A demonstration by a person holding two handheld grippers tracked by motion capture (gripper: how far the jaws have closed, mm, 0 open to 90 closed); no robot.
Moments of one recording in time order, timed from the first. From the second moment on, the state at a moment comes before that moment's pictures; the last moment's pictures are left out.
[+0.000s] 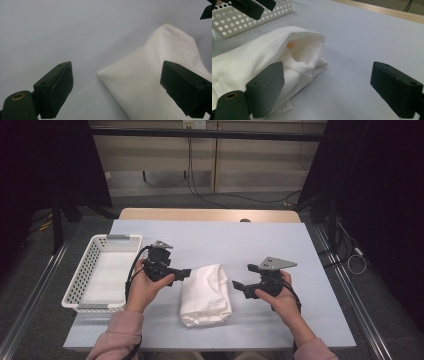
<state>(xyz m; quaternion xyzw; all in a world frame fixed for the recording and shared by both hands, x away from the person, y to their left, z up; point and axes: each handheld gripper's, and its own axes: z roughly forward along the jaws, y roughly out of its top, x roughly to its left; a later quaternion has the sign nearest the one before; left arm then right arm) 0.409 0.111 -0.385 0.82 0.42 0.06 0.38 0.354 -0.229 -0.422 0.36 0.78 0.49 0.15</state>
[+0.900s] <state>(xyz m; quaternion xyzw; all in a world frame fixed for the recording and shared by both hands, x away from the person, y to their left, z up) 0.398 0.109 -0.391 0.83 0.42 0.05 0.36 0.339 -0.263 -0.432 0.36 0.78 0.48 0.15</state>
